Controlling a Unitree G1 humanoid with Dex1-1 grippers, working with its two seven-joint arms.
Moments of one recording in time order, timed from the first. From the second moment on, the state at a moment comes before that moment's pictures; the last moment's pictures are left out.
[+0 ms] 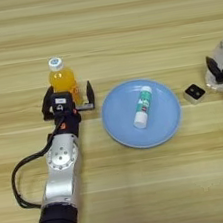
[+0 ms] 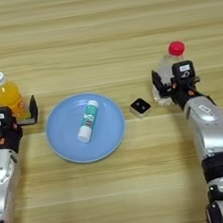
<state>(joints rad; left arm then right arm) -0.14 0.03 0.01 0.31 0.00 -0.28 0.01 -0.34 -0.31 -0.19 0.45 0.16 -0.06 0.30</state>
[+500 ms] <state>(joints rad) -0.14 0.03 0.00 0.31 0.00 -0.28 0.02 -0.27 -0.28 -0.14 0.16 0.18 -0.03 0.33</state>
